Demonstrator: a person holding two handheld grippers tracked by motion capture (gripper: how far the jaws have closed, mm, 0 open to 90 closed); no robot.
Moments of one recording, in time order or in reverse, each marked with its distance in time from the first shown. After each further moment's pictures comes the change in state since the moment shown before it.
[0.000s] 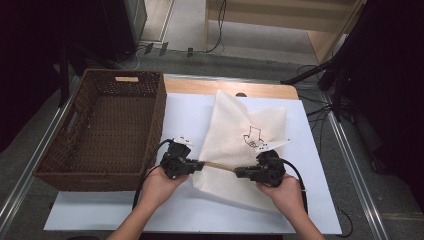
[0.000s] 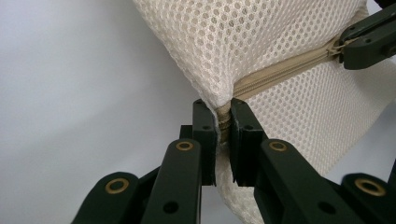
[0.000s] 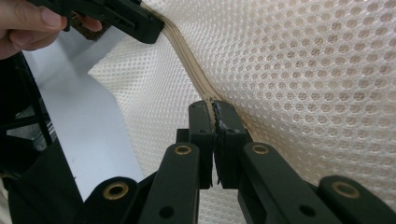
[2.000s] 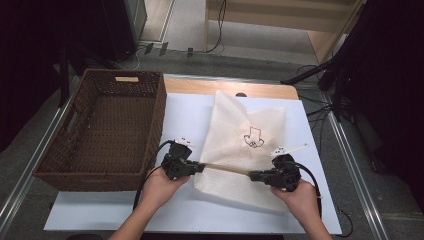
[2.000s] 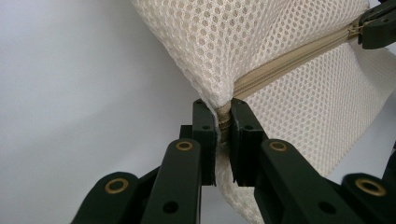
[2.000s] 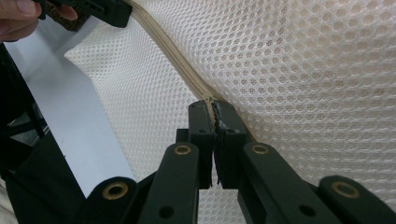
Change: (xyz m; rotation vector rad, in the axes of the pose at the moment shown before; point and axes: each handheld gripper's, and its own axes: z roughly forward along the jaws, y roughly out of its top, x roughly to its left) left arm -0.002 -0.001 0.002 0.018 -0.007 -0.006; right arm -0.016 -0.023 -0.026 0.005 -0.040 0.072
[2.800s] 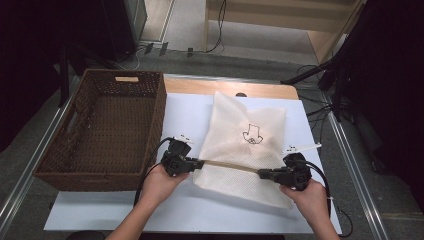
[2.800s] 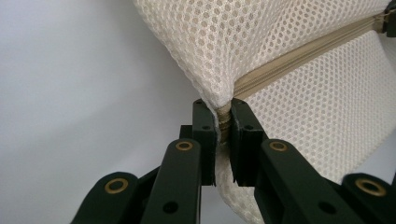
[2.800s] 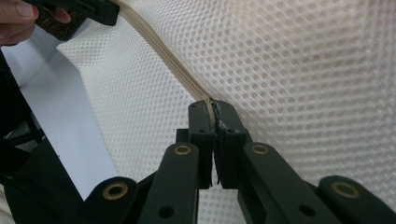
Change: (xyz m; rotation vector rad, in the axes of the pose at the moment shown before) left arm 0.007 0.005 0.001 -0.012 0.011 -0.012; right arm -0.014 -0.006 -0.021 -0.030 -0.027 0.042
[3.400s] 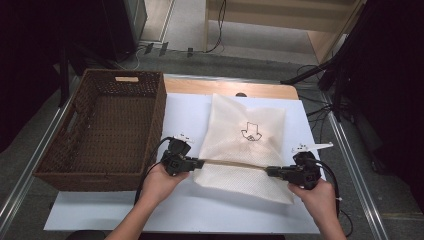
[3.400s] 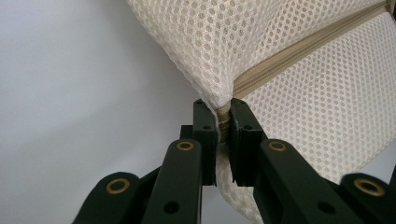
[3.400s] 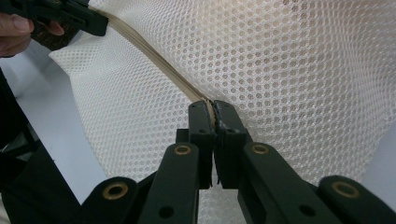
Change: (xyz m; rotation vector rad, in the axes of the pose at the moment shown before) left arm 0.001 0.001 0.001 0.000 -0.013 -0.004; right arm -0.013 -0.003 -0.018 -0.031 -0.022 0.030
